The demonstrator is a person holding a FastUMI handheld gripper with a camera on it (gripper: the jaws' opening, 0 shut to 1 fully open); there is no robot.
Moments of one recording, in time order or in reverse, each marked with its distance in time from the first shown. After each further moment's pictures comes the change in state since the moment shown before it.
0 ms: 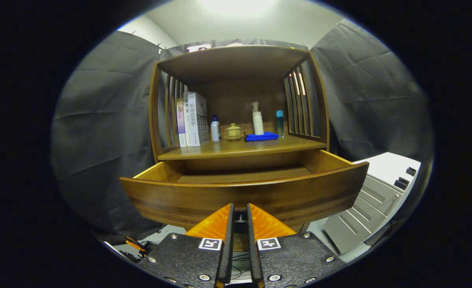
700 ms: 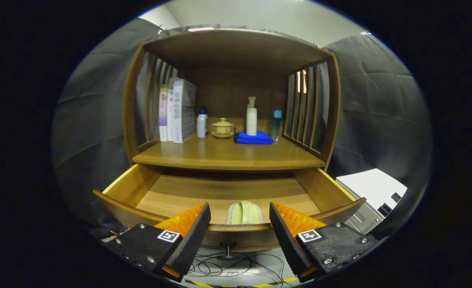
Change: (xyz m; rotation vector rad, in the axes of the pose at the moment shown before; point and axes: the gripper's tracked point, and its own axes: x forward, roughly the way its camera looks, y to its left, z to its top) arm 0.075 -0.013 0.055 -0.100 0.141 -0.128
